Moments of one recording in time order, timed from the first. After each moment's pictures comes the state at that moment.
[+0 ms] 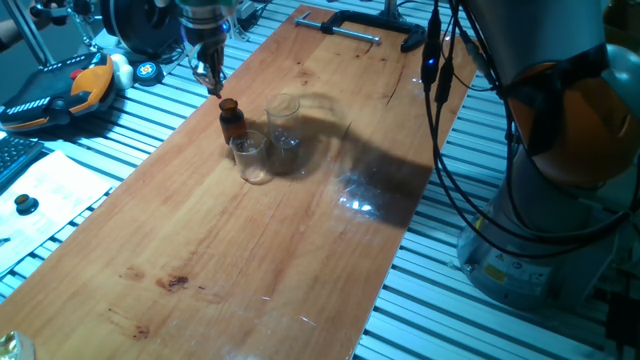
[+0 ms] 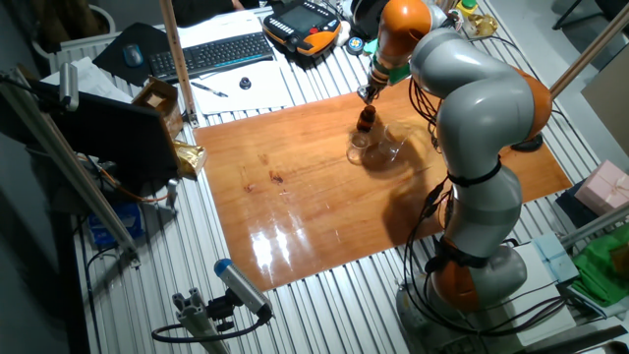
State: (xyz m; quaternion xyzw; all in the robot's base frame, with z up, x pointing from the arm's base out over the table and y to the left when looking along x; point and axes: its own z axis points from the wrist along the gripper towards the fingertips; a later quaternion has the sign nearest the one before) arm 0.661 -0.033 0.166 -0.15 0.99 -0.01 0.06
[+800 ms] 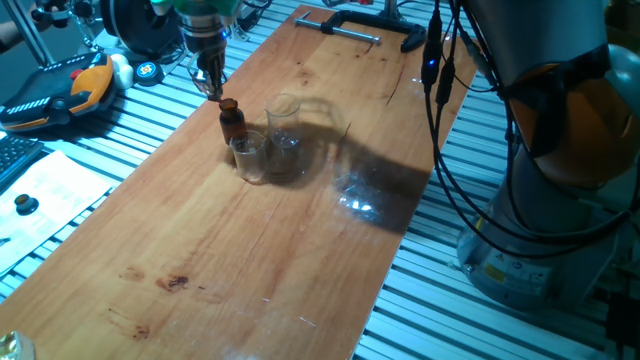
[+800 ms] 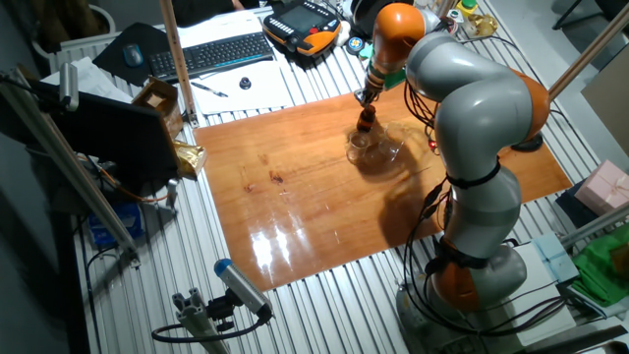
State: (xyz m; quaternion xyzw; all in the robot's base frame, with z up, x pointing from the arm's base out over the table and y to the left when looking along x) arm 0.659 -0.030 0.155 -0.14 0.99 -0.02 0.07
